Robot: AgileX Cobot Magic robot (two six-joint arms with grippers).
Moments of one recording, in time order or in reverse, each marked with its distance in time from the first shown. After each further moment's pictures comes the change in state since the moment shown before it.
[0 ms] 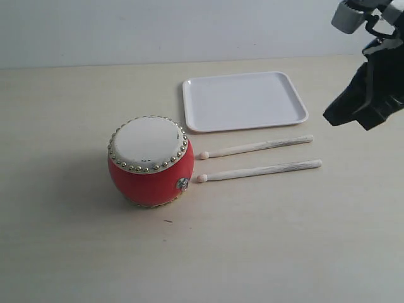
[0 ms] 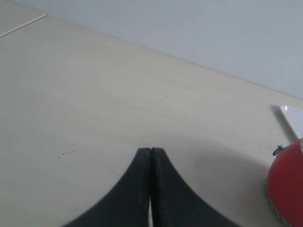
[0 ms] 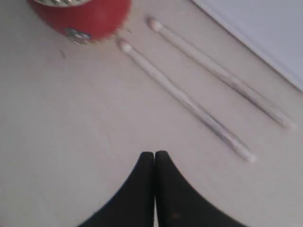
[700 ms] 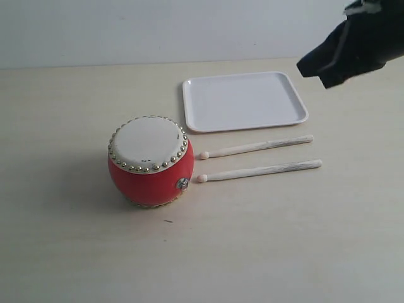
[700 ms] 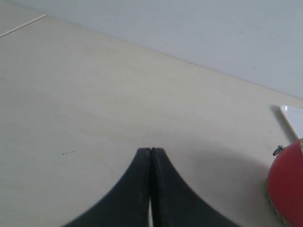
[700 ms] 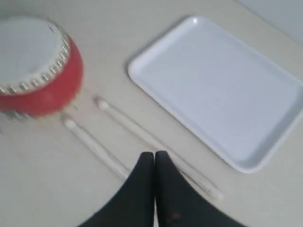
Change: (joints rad) left arm 0.000 0.000 0.000 0.000 0.000 0.000; right arm 0.000 0.060 -0.005 0.208 -0.292 -0.202
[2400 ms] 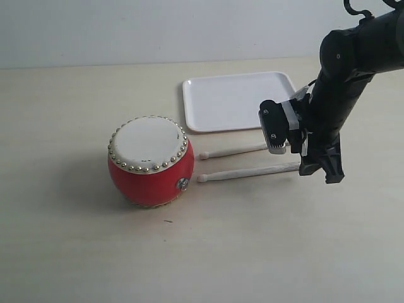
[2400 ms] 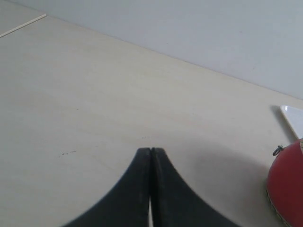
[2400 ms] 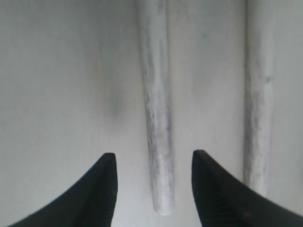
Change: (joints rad) left arm 0.000 0.000 0.000 0.000 0.000 0.000; right arm 0.192 0.493 -0.128 -0.748 0.000 -0.133
